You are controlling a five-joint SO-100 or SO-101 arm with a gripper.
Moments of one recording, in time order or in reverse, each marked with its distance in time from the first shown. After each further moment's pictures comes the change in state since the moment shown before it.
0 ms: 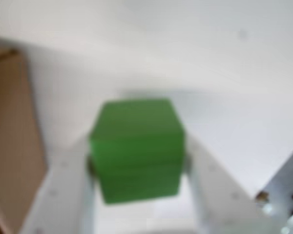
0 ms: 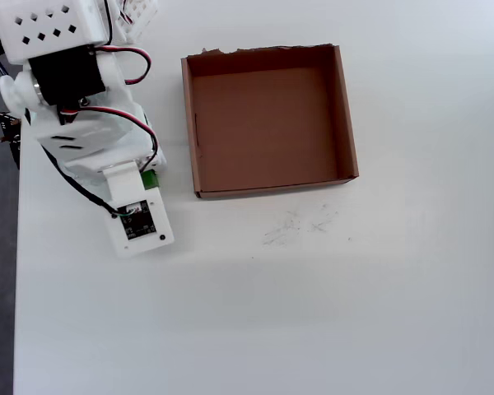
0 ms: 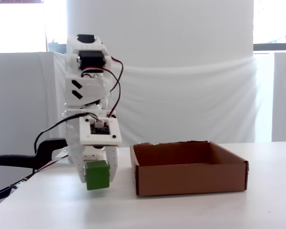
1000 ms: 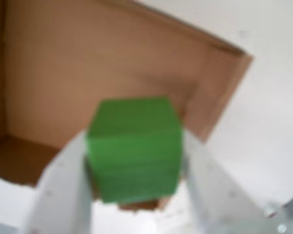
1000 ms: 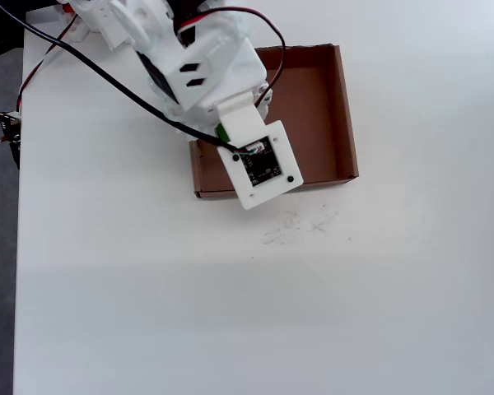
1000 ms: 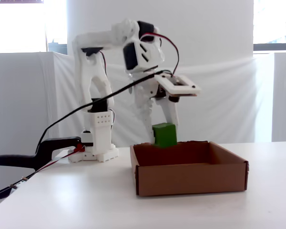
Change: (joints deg) arm -28.8 0.0 -15.6 12.5 21.4
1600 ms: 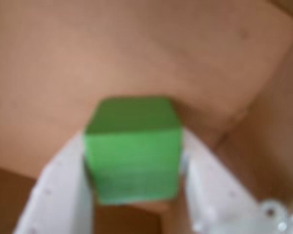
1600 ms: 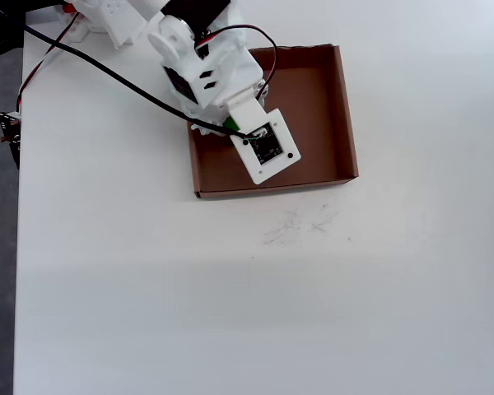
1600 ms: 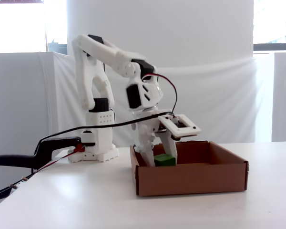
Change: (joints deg) arm -5.0 0.1 24.0 -25.2 0.1
